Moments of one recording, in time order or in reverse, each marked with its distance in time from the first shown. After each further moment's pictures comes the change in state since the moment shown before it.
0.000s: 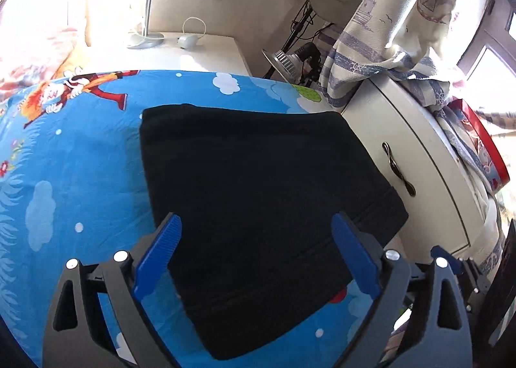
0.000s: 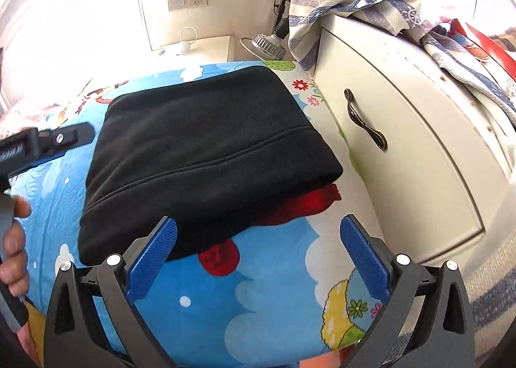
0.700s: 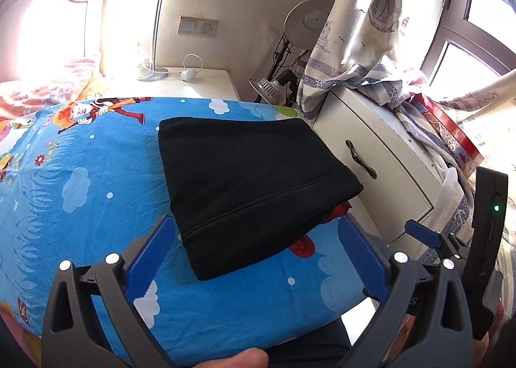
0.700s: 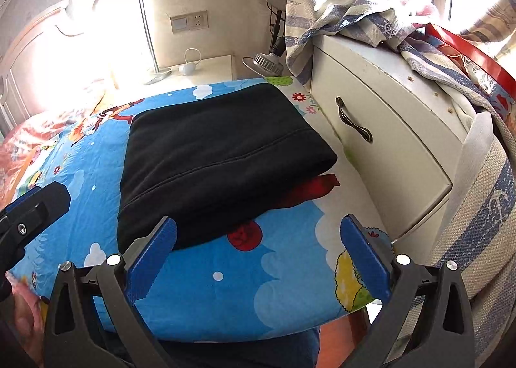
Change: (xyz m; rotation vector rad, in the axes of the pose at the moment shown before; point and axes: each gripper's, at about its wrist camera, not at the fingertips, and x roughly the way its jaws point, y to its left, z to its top) left arm -0.104 -0.037 -0.070 0.026 -0.133 -0.008; right arm -0.047 0.013 -0.017 0.045 -0.072 0.019
